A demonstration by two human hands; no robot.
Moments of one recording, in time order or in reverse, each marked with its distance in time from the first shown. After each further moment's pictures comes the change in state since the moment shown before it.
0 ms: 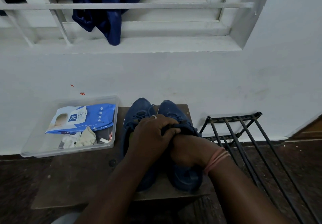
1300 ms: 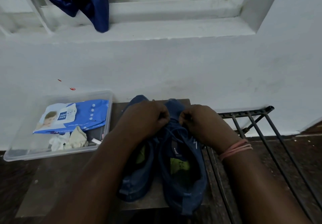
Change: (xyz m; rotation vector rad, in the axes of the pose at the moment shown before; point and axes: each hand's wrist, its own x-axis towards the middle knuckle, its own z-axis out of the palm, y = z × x) left_hand 0.068 -0.026 -0.003 0.377 -0.393 -0.014; right_hand 0.046 0.068 -0.018 0.197 0.521 -0.042
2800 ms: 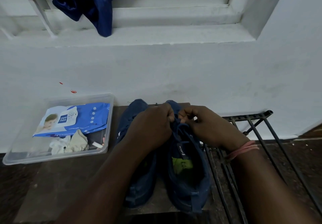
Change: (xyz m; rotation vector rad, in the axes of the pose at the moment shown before) left_hand -0.010 0.023 0.003 -0.199 0.078 -0.113; right_hand -0.001 0.004 -0.011 0.373 -0.085 -0.050
